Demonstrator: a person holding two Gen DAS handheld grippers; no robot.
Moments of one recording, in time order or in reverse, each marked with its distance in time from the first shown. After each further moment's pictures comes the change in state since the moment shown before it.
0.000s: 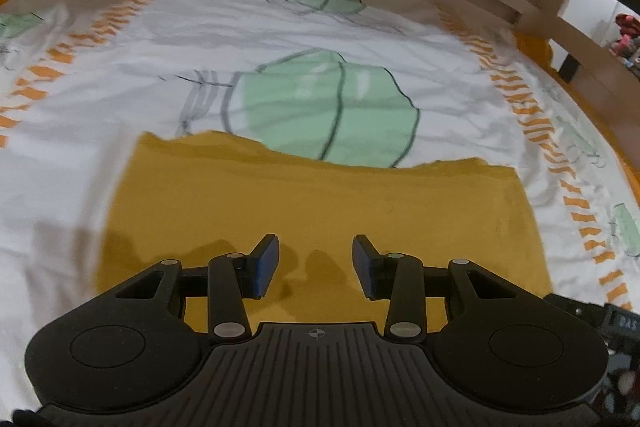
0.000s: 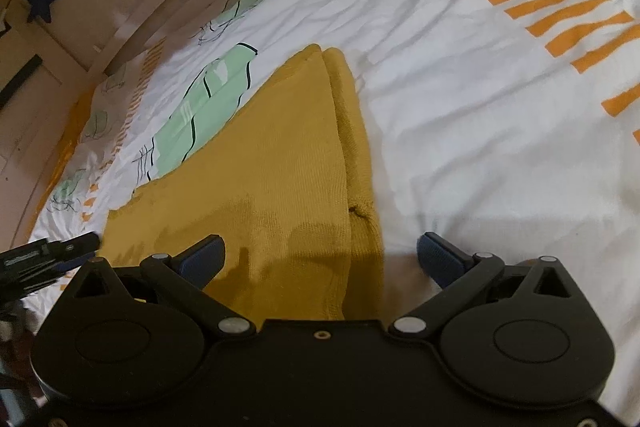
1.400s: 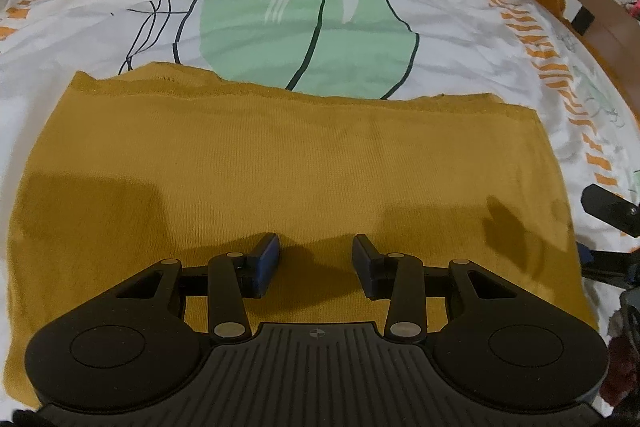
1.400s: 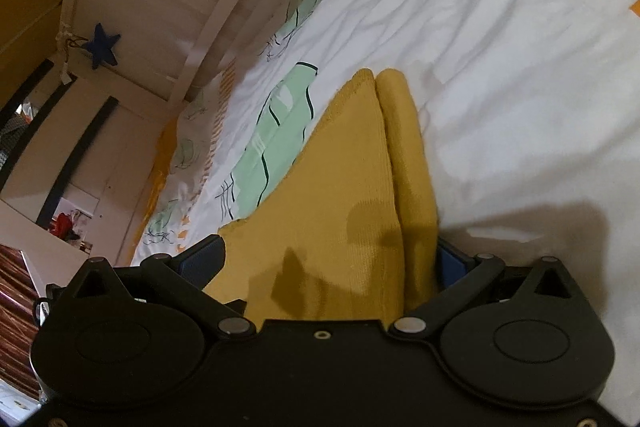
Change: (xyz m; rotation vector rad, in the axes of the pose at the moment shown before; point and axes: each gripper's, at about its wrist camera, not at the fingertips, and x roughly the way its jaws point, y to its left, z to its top) left arm 0.052 -0.021 -0.013 0.017 0.169 0.011; right arm 0.040 -0.020 0.045 0.092 0.034 0.356
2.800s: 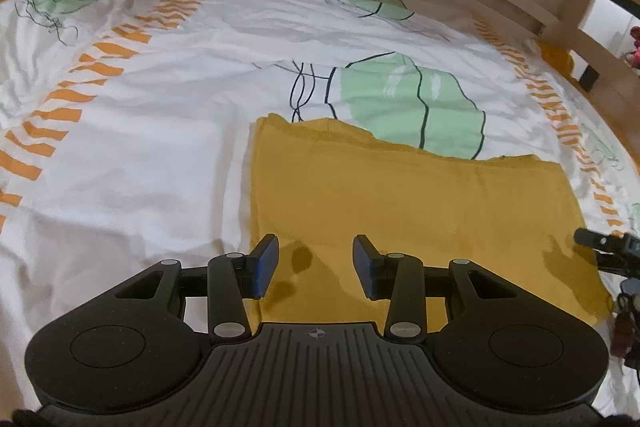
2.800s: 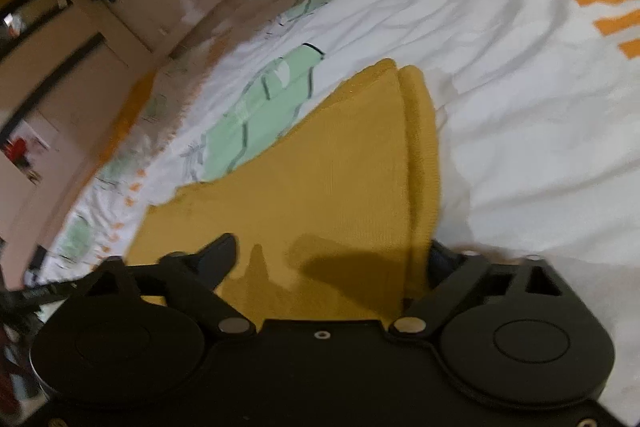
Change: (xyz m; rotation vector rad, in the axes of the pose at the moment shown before) left arm -0.086 0.132 -0.021 -0.053 -0.174 0.013; right arm -0.001 0.033 -0.016 -0.248 0.001 -0.207
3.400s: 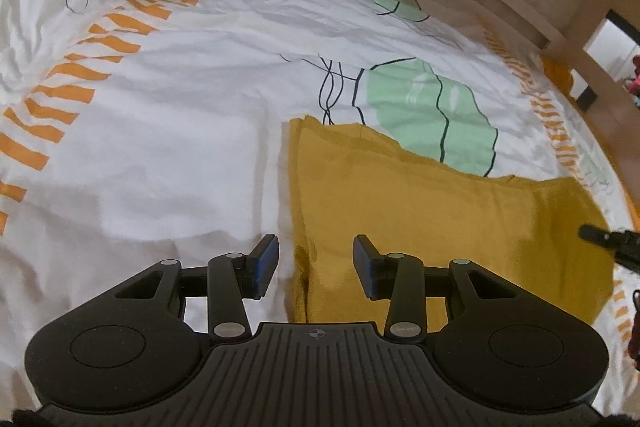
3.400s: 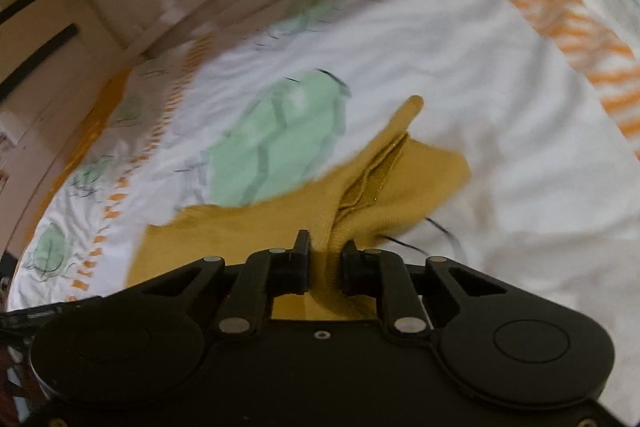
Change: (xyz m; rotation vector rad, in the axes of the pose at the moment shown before) left arm 0.000 0.049 0.015 -0.085 0.050 -0.075; right arm -0.011 0.107 0.036 -0.056 -0.022 -0.100
